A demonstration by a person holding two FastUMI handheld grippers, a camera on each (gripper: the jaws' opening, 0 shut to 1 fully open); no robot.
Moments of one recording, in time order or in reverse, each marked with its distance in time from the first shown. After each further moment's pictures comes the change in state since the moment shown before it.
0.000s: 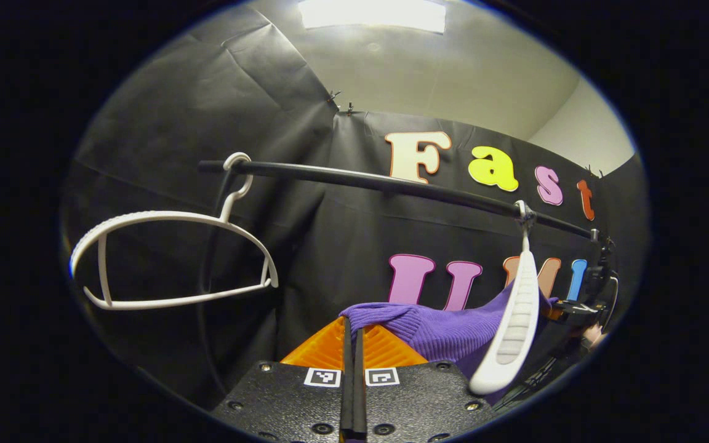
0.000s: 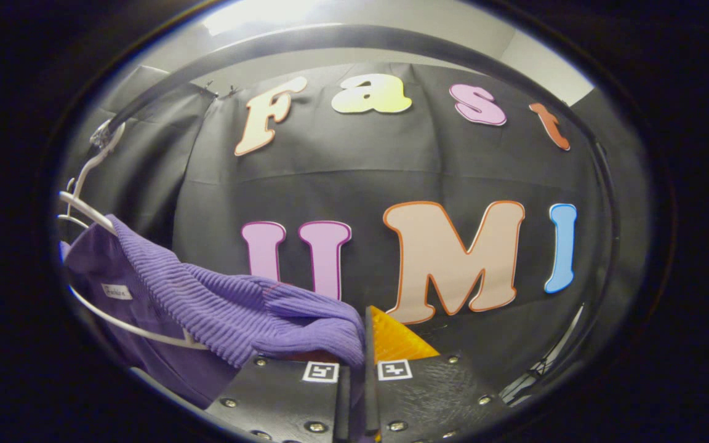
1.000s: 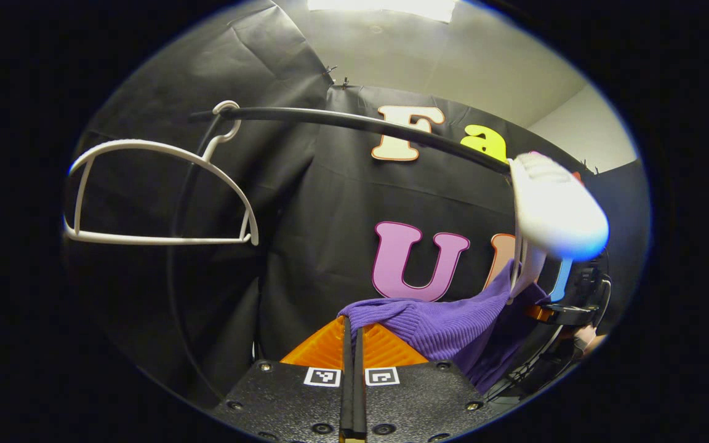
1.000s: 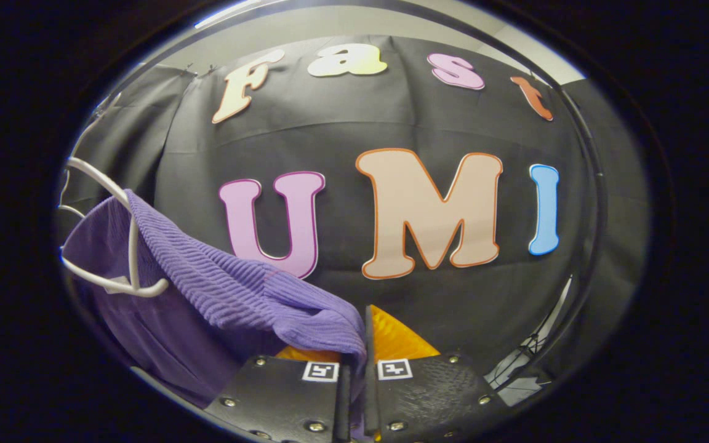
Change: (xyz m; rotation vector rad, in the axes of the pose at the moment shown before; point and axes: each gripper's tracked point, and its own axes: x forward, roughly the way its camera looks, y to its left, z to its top) left arm -0.005 -0.020 -0.059 -0.045 0.118 -0.049; right arm -0.023 -0.035 -0.068 0.034 0.167 -0.078
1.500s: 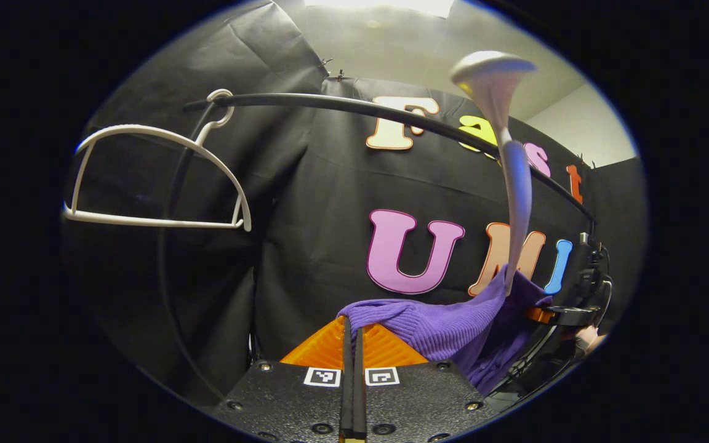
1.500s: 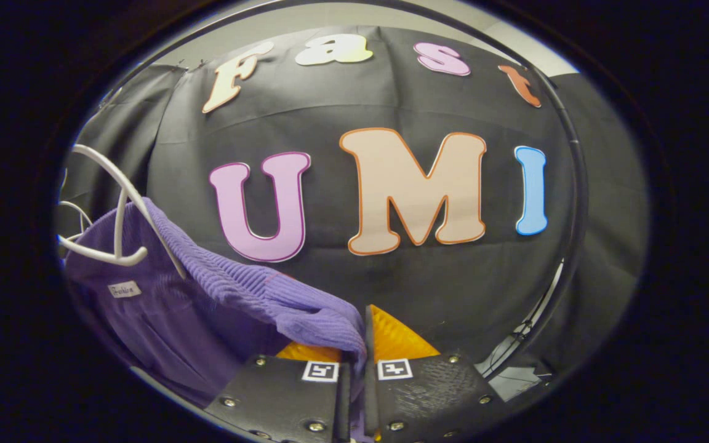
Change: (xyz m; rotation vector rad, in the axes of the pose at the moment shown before) left arm -0.003 -0.010 -0.021 0.003 0.044 -0.014; right arm -0.015 -0.021 -0.034 0.002 0.061 -0.037
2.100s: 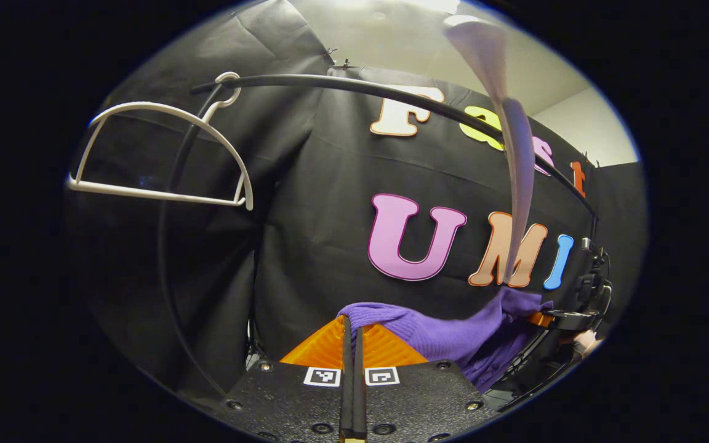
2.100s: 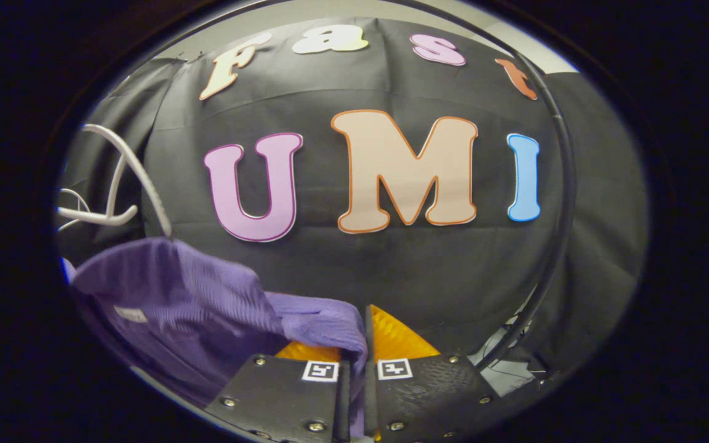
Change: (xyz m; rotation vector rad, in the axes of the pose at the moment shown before) left arm -0.007 -0.002 -0.020 -0.030 0.059 0.011; right arm -0.004 -0.014 -0.038 -0.006 0.068 -0.012
